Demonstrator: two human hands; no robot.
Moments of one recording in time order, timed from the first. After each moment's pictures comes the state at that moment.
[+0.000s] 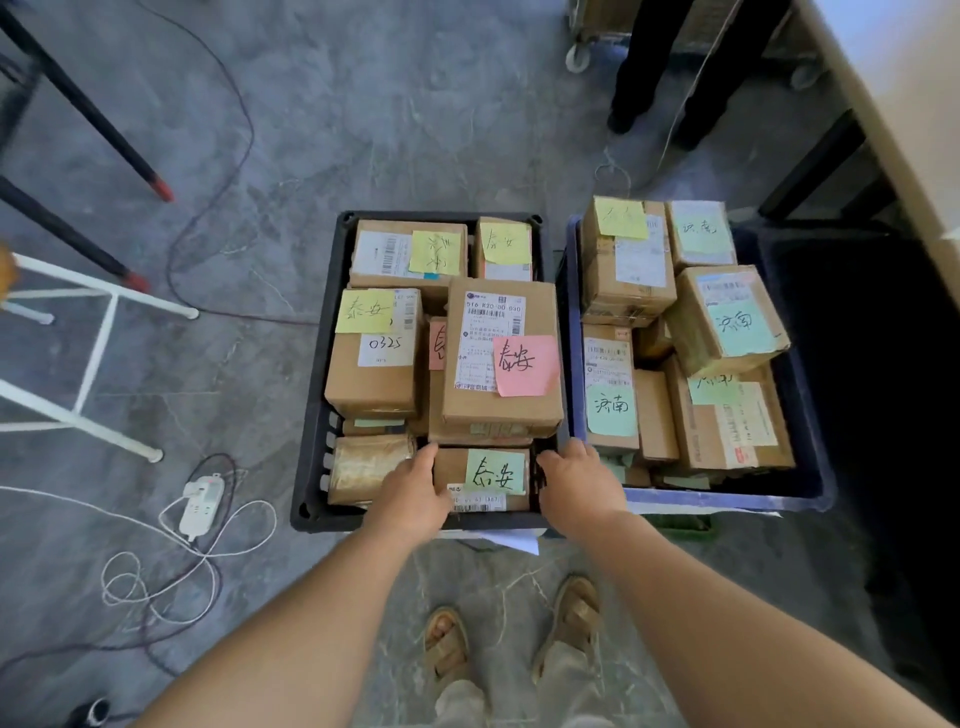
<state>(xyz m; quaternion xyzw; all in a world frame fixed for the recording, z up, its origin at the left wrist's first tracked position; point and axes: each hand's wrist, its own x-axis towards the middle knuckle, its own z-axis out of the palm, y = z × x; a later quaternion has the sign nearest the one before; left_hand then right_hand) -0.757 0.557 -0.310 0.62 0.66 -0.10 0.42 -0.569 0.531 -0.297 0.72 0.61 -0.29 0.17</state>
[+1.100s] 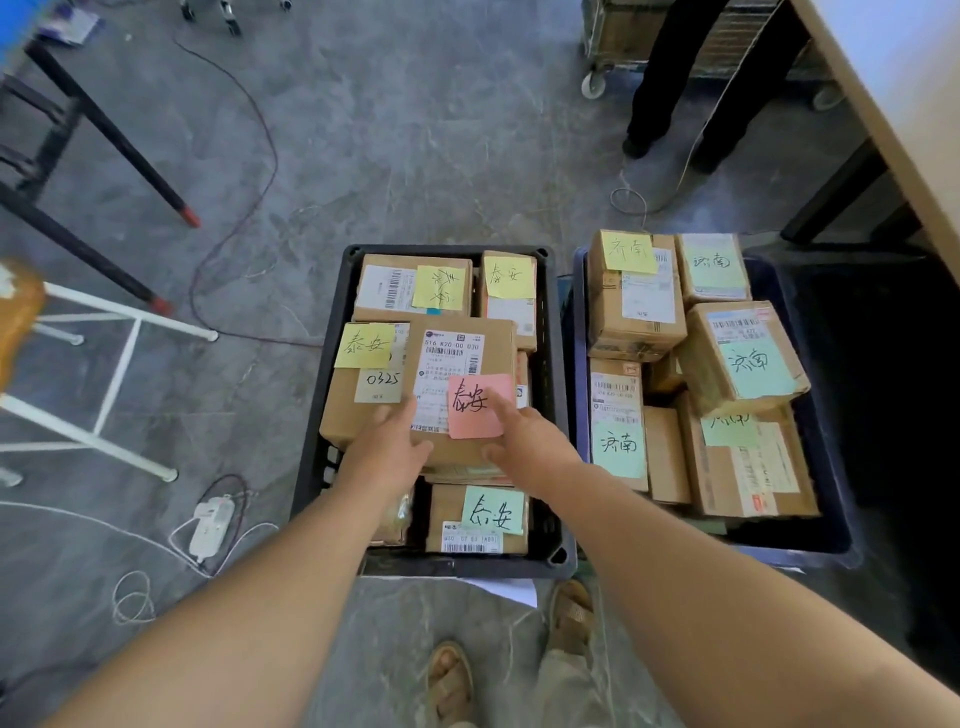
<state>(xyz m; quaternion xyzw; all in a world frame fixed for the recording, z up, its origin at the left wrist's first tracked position) -0.749 0.636 -0.274 0.64 0.69 -0.02 0.34 -0.577 0.623 -0.280 0.68 0.61 -0.41 0.04</state>
